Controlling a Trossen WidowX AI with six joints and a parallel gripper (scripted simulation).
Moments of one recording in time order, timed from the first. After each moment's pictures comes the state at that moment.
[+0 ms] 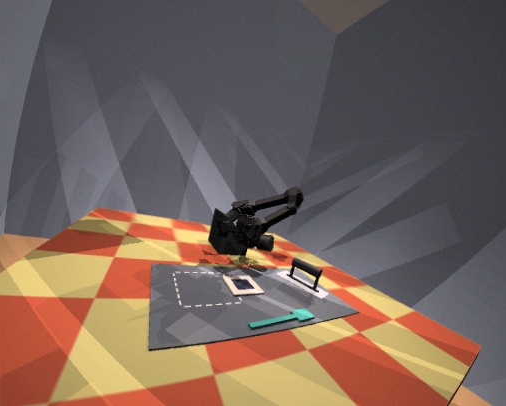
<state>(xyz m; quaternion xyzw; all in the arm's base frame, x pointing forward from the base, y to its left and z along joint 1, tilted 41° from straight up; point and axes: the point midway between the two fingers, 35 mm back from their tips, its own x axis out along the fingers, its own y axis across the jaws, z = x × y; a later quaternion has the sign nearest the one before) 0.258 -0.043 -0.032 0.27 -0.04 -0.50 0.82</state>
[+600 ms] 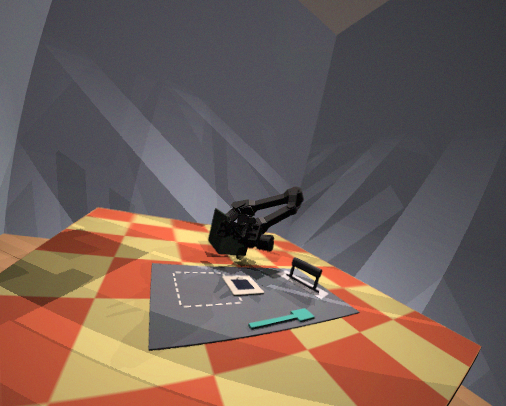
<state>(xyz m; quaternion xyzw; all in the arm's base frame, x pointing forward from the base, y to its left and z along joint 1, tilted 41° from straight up) 0.258 -0.043 -0.032 0.27 -0.04 -0.50 0.82</state>
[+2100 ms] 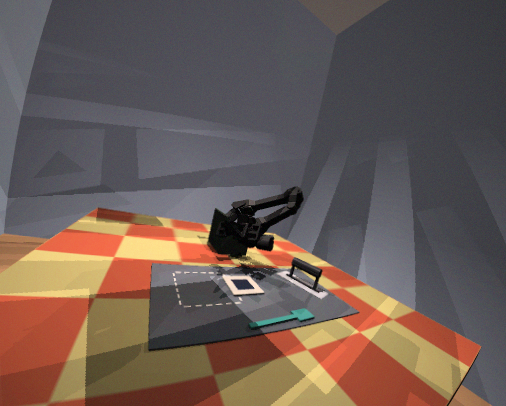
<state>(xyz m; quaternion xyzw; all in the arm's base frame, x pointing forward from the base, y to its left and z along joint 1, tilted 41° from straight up) 0.258 -0.043 -0.032 0.27 -0.04 -0.50 0.82</state>
